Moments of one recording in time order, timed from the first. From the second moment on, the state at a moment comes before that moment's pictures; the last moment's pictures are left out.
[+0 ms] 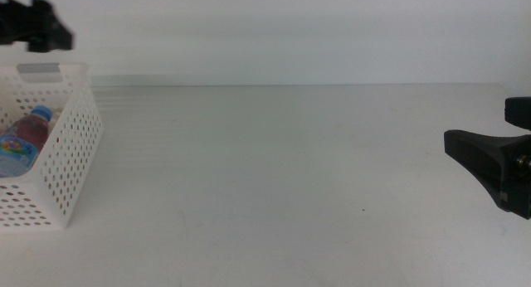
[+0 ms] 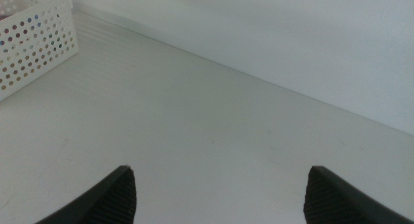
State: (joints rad) left arm 0.13 1.44 -1.40 -0.33 0.79 0.46; right arm 0.50 0.75 -0.73 -0.03 0.40 0.00
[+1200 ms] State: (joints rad) left arm -0.13 0.93 -0.71 -0.41 0.01 0.47; right arm 0.47 0.70 -0.66 -0.07 0.40 0.00
